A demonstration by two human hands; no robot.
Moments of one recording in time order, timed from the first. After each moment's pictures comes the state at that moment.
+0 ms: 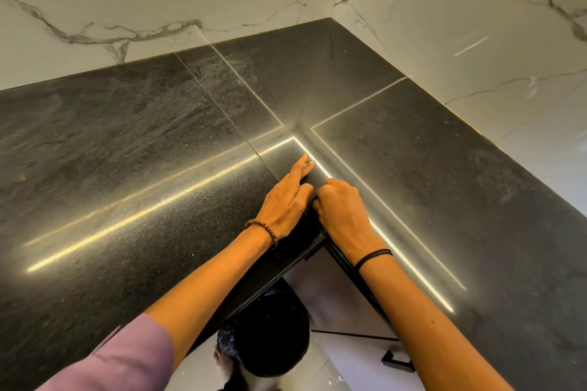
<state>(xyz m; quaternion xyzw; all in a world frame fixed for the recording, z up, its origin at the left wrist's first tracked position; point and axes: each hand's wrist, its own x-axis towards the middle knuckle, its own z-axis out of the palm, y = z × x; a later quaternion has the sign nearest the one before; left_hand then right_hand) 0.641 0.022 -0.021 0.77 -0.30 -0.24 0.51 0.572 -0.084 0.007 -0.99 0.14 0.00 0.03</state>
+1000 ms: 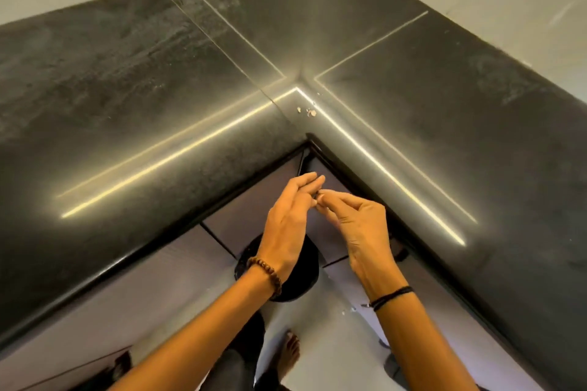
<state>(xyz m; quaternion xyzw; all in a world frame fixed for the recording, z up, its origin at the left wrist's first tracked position) 0.439 0.082 -0.038 0.66 -0.14 -0.30 0.68 0.376 -0.021 -0.033 -0.59 0.35 -0.16 0.71</state>
